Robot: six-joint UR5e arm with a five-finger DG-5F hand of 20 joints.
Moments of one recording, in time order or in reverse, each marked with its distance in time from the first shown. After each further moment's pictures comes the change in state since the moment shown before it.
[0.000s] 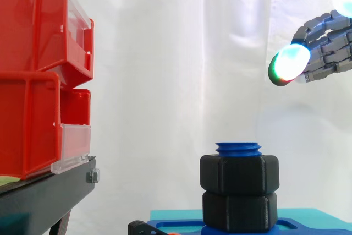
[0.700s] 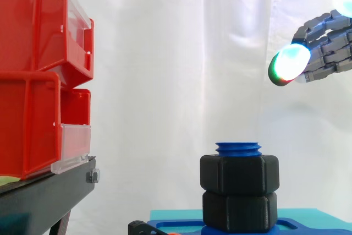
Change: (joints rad) arm 0.000 0.000 0.000 0.000 0.000 0.000
